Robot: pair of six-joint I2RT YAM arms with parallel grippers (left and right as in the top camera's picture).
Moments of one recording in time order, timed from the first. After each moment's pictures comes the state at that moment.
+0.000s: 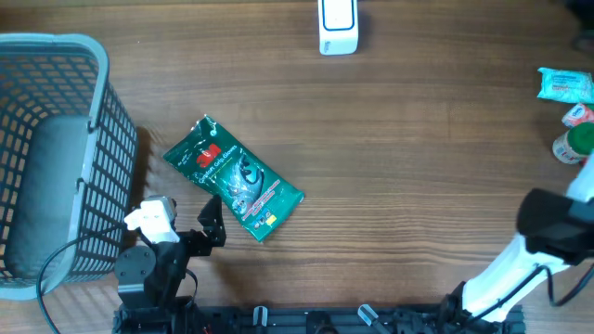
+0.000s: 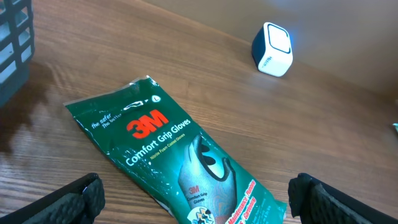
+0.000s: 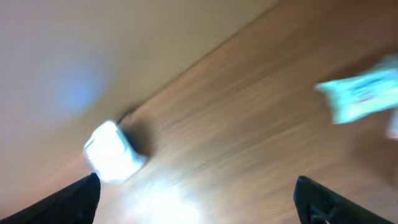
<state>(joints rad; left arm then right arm) 0.06 0.04 0.23 -0.56 0.23 -0.34 -0.30 2.00 2.45 -1.30 -0.26 0.35</state>
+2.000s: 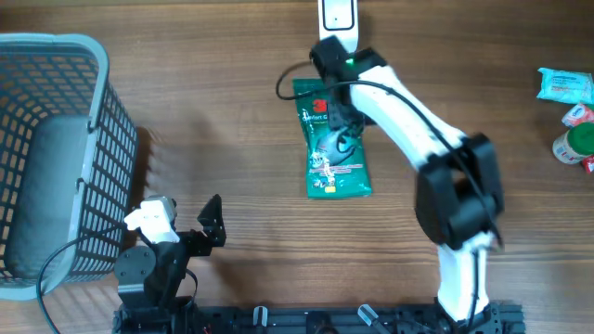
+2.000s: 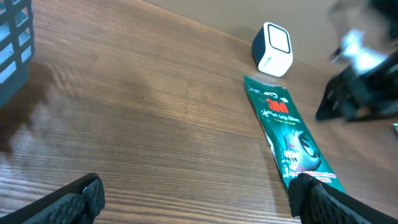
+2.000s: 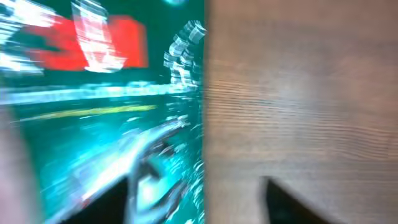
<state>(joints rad) 0.06 0.04 0.23 -0.56 0.23 -0.34 0.49 2.11 1.80 -1.12 0.23 0.35</state>
